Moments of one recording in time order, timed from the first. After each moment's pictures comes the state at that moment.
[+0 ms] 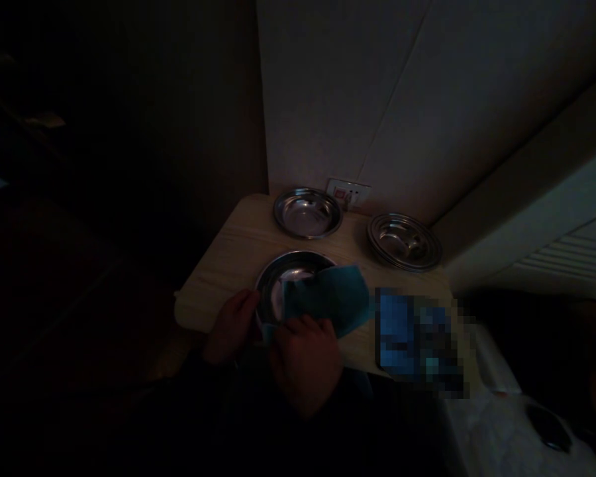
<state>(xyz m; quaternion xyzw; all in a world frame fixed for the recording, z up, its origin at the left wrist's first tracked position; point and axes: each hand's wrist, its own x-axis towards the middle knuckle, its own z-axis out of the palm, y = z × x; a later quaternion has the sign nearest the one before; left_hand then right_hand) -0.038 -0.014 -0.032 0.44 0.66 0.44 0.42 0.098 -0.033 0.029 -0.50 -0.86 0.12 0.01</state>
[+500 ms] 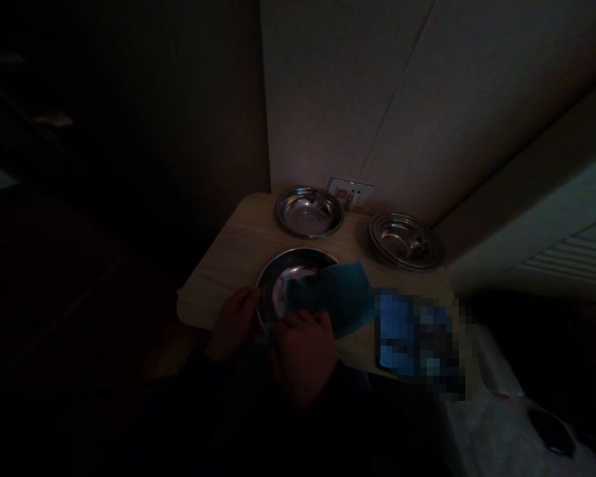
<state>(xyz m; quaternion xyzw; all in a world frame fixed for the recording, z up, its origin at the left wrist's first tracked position) -0.035 -0.013 -0.036 0.43 0.66 0.45 0.41 0.100 -0.028 0.028 -0.48 -0.87 0.11 0.02</state>
